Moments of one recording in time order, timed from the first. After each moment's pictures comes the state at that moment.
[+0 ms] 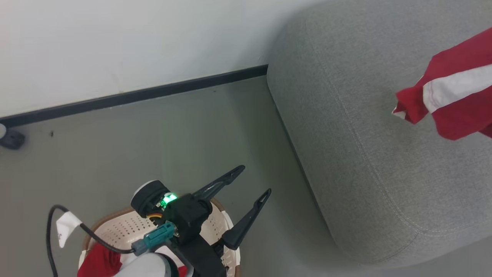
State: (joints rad) left arm -0.50 0.37 -0.80 -0.02 -0.56 -0.07 -0.05; right arm -0.62 -0.62 0.05 0.15 0.72 0.09 -0.26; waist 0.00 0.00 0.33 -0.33
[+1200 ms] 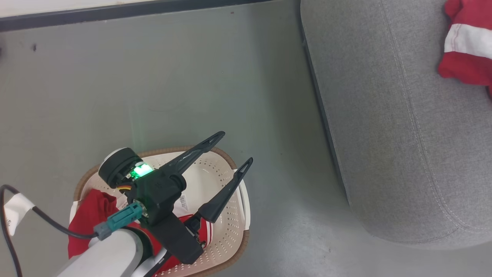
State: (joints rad) left arm -0.59 0.47 -0.73 -0.11 -0.55 -0.10 -0.04; right arm -0.73 -0.64 0.05 0.62 0.50 -0.01 -0.26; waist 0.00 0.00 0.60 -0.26
